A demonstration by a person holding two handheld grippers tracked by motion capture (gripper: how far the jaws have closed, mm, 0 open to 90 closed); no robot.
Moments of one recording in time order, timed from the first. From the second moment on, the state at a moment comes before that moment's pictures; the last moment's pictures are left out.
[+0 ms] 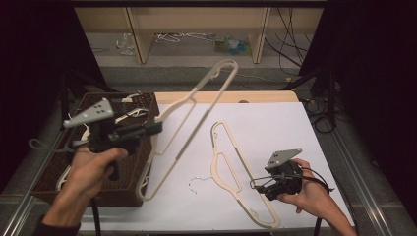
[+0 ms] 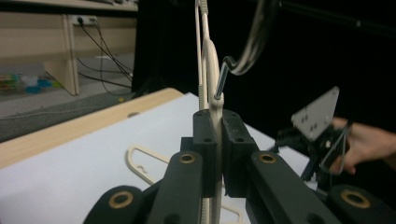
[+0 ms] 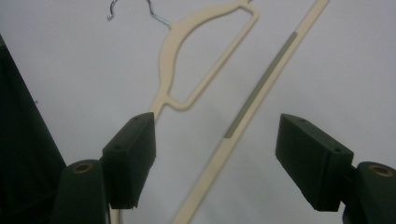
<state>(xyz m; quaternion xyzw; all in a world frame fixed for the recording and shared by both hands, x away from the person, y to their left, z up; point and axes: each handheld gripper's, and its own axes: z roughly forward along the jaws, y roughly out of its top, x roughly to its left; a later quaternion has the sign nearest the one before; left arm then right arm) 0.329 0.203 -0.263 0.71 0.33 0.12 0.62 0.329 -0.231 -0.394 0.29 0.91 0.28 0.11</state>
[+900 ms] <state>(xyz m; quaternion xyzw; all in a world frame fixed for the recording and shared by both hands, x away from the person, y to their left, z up) 0.377 0.363 -0.277 0.73 0.42 0.22 0.49 0.332 -0.226 -0.413 0.27 0.93 0.25 0.09</state>
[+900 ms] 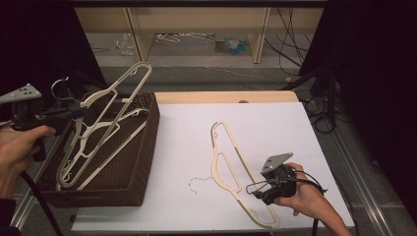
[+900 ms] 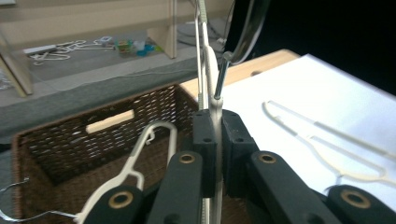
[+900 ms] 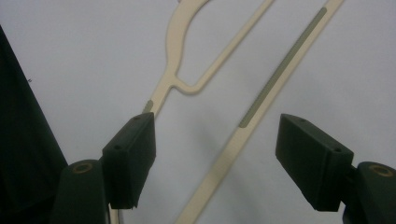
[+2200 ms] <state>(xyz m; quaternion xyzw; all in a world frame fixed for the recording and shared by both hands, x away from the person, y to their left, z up) 0.422 0.377 -0.384 0.76 0.51 0.21 0.35 0.332 -0.226 -0.420 0.26 0.93 0.24 0.08</state>
